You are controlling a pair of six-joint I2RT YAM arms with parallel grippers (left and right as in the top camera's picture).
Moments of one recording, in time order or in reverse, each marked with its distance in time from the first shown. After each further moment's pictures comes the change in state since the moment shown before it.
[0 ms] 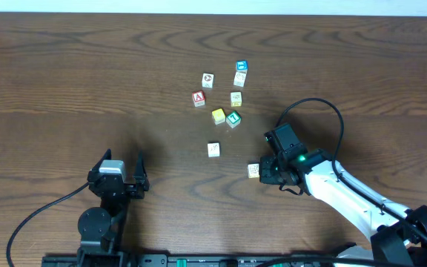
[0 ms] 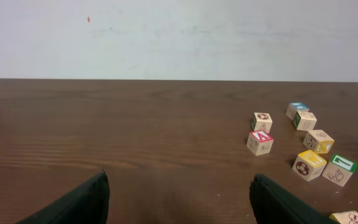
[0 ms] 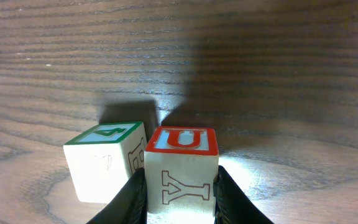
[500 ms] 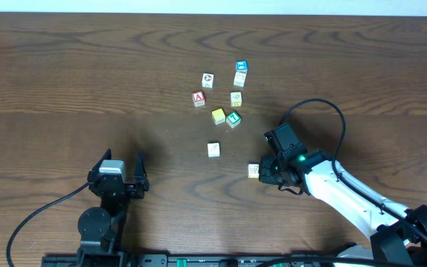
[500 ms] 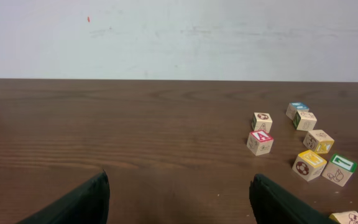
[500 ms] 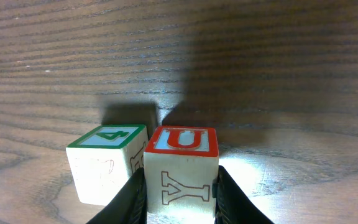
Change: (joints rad) left arm 0.000 0.000 0.000 0.000 0.000 0.000; right arm 0.000 0.000 0.000 0.000 -0.010 0.063
